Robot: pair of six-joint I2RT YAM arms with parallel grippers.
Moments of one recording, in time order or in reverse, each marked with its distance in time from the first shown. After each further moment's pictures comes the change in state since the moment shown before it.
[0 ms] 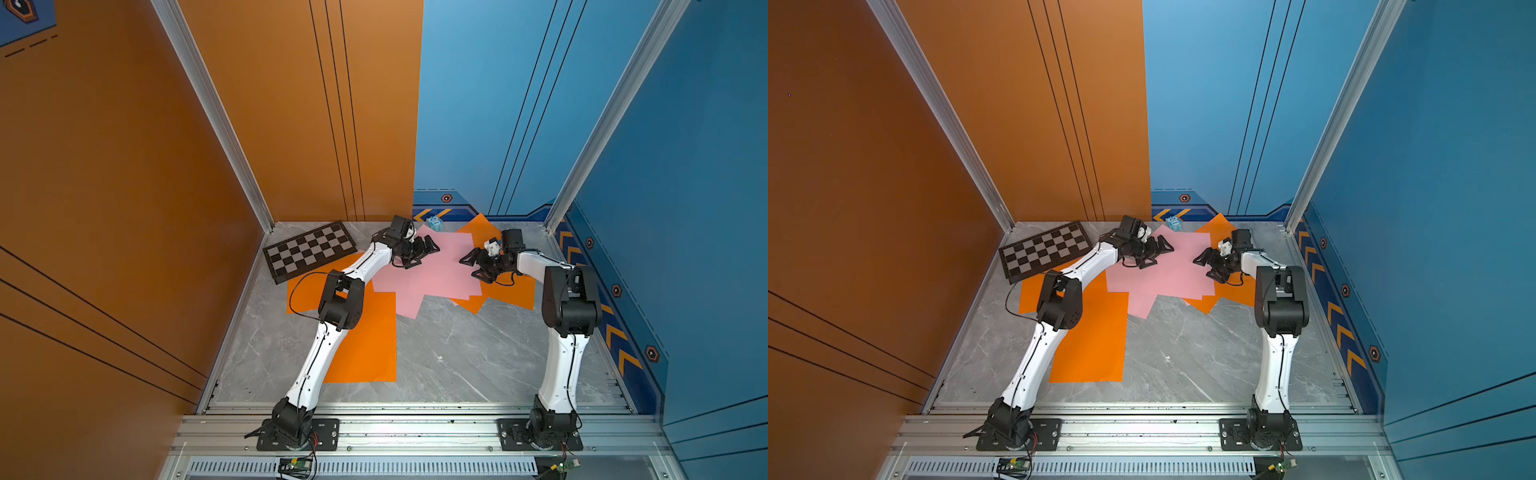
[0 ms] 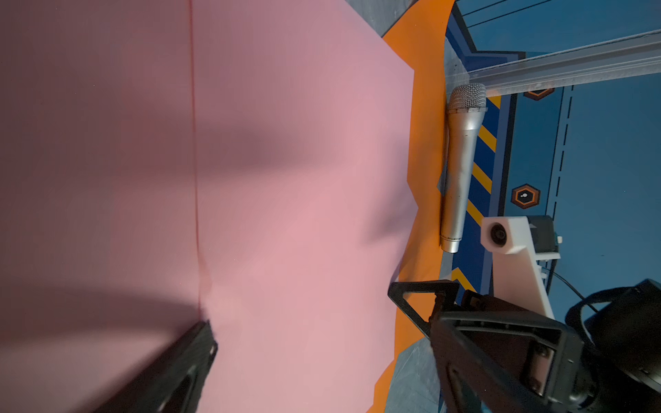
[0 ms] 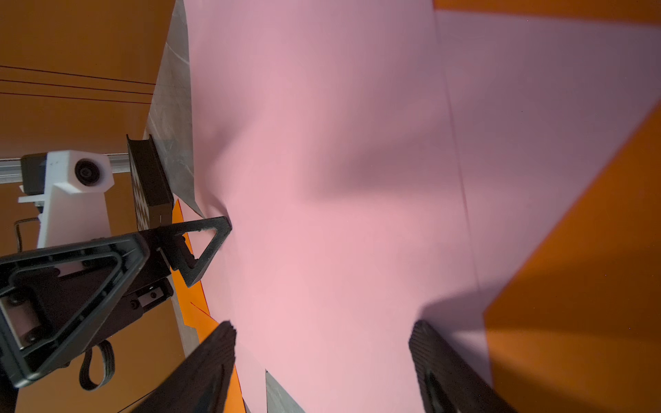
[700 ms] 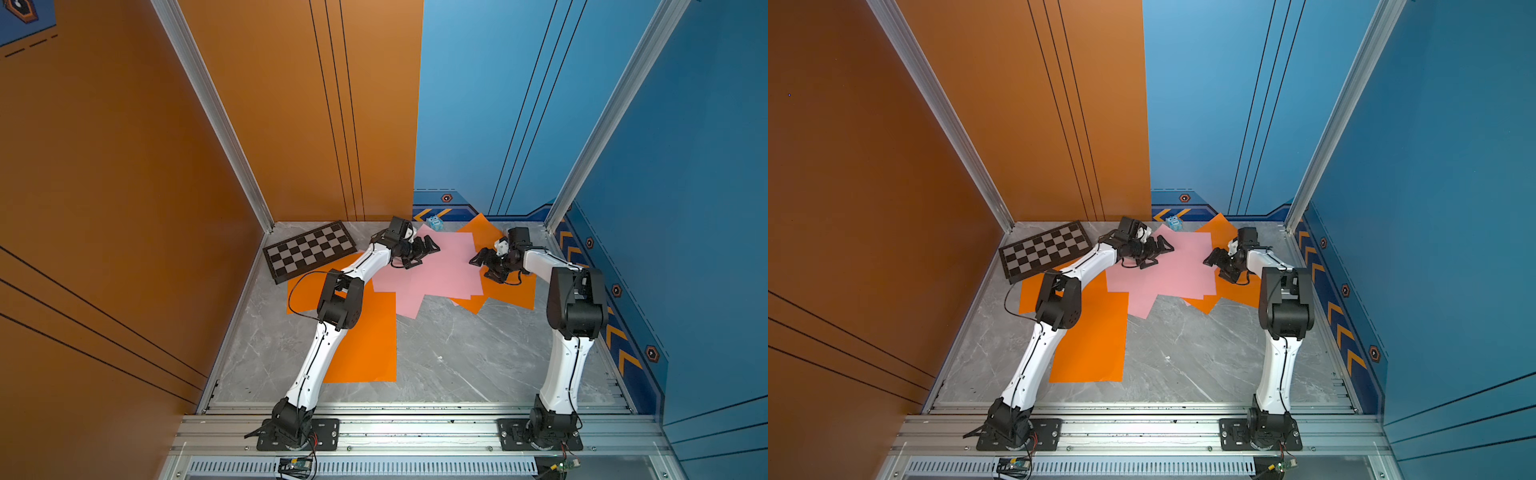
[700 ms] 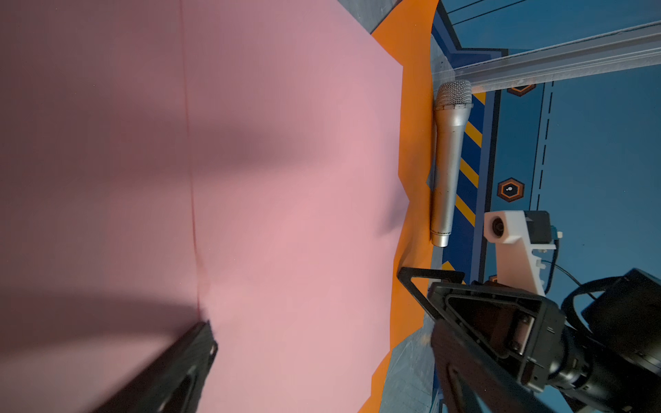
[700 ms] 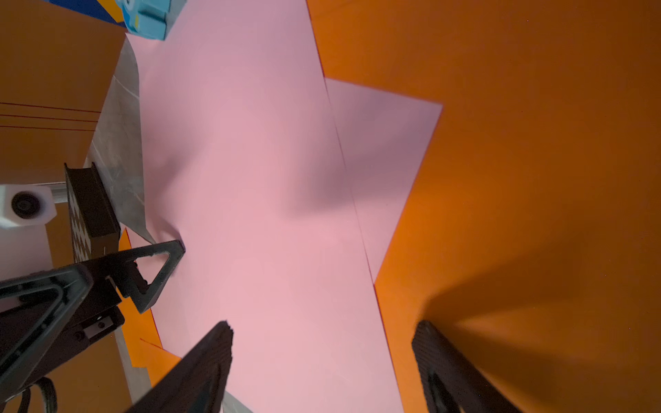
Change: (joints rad) left arm 0.008 -0.008 -0.046 0.060 0.034 -0.003; right arm -0.029 -0.017 0.030 -0.082 0.151 -0.063
